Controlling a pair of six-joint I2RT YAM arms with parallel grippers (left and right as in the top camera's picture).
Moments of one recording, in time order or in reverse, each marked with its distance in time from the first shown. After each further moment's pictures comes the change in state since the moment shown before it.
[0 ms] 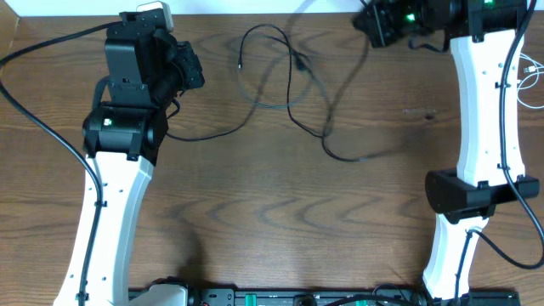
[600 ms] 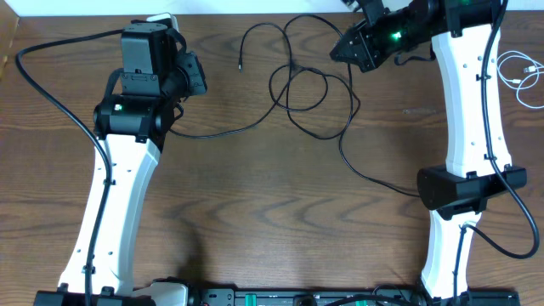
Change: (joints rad) left arm 0.000 0.074 0.000 -0.088 -0.047 0.000; right arm 0.037 0.043 -0.013 -0.142 -0.201 -0.178
